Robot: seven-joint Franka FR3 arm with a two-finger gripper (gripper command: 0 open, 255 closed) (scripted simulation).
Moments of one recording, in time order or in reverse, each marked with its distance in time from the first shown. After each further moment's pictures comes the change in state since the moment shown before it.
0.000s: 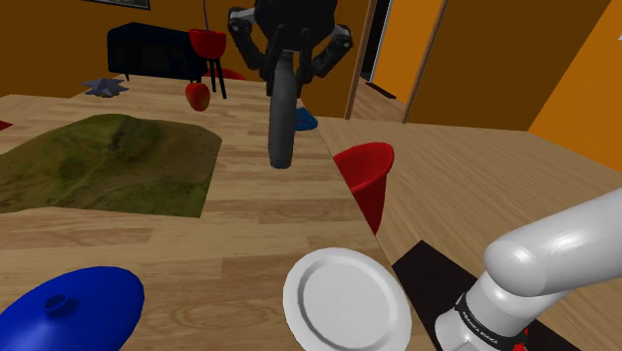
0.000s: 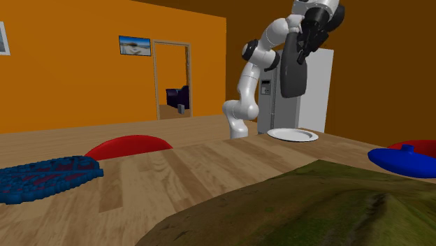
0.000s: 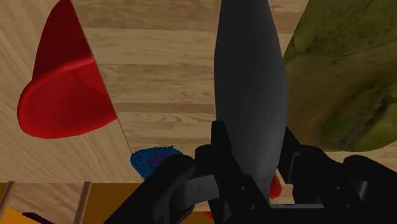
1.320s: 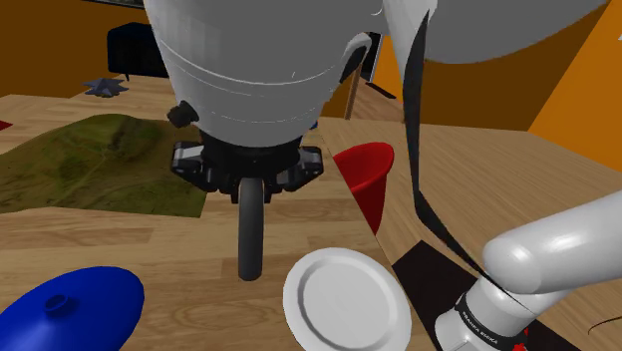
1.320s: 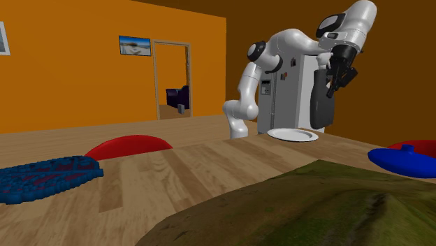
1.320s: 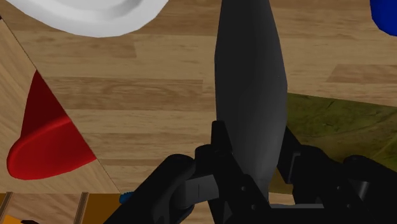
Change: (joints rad) arm -0.046 -0.022 0.275 -0.130 0.034 0.105 0.248
